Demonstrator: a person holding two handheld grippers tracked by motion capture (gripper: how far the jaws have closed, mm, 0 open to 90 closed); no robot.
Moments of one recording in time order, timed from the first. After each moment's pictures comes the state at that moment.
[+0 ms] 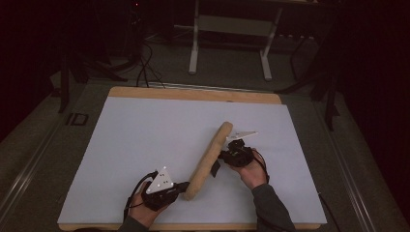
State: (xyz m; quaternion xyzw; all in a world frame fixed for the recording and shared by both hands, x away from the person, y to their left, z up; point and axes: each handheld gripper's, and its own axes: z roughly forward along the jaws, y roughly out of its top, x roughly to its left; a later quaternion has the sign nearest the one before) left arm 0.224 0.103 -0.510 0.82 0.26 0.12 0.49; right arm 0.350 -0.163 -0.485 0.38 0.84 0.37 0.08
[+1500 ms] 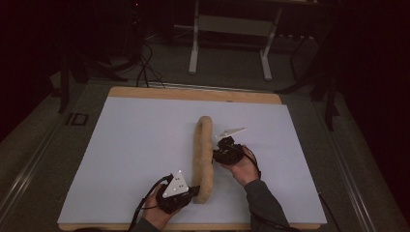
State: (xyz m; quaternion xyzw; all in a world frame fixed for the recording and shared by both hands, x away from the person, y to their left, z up) left arm 0.223 0.068 -0.518 0.83 0.24 0.12 0.49; right arm 0.356 -0.135 -0.482 0.35 0.86 0.37 0.06
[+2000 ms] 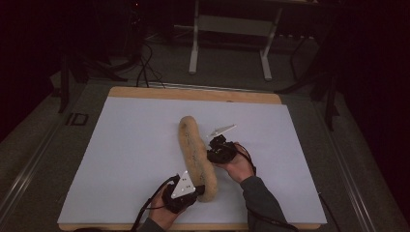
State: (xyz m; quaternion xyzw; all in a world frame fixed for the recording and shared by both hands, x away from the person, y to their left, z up) left arm 0.227 0.051 -0.523 0.83 0.25 0.13 0.48; right arm 0.358 -0.114 -0.475 0.31 0.88 0.35 0.04
